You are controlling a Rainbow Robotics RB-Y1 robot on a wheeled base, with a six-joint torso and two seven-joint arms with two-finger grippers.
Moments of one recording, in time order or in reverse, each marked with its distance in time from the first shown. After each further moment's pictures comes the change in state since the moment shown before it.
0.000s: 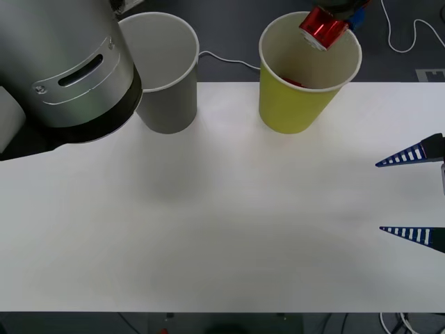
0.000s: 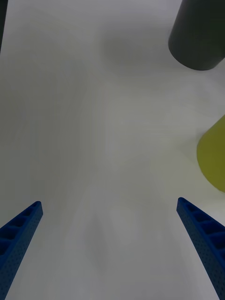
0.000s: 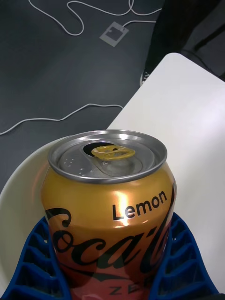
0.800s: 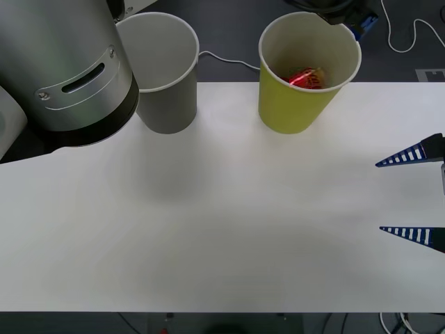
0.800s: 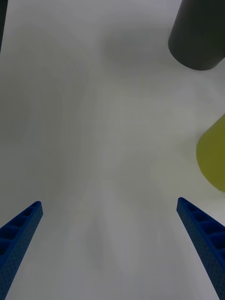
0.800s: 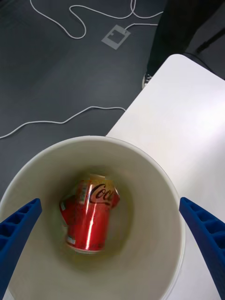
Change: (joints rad) right arm 0.000 0.000 0.000 0.000 0.000 0.000 0.000; left arm 0.011 0.001 -0.041 0.000 0.028 0.043 -0.011
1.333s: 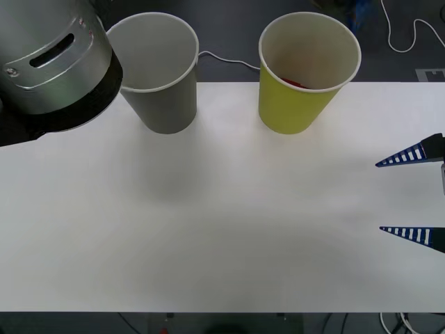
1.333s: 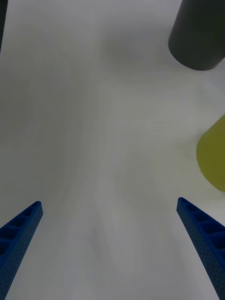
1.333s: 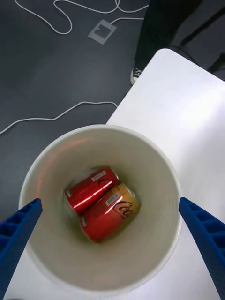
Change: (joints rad) right arm 0.000 0.000 0.000 0.000 0.000 0.000 0.000; left arm -0.004 0.079 0.109 -0.001 0.032 -0.132 -0.141
